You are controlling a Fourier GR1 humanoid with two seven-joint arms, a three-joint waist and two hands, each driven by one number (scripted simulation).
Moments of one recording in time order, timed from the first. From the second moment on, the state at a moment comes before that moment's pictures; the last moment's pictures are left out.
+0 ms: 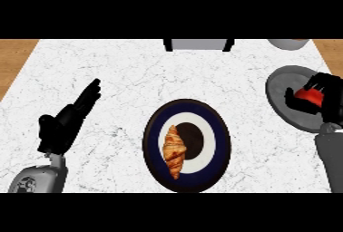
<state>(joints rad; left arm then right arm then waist) -0.15 0.17 0.00 -1.60 -0.07 -0.16 0.21 -0.38 -0.37 -0.19 -1.14 0.80 -0.46 0.07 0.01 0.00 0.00</state>
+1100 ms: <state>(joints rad) -0.19 0.15 -0.01 -1.57 -0.10 -0.16 0.19 -0.75 -0.57 -0.41 -0.25 0.67 -0.42 -0.23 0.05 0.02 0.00</state>
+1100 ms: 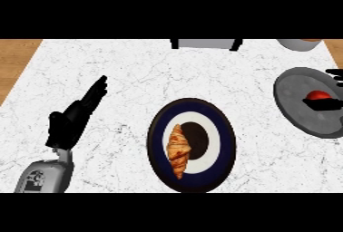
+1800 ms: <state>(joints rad) -0.18 0.15 0.00 -1.58 -0.10 -0.17 0.20 -0.73 -0.63 -0.72 -0.23 0.33 -0.14 -0.55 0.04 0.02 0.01</state>
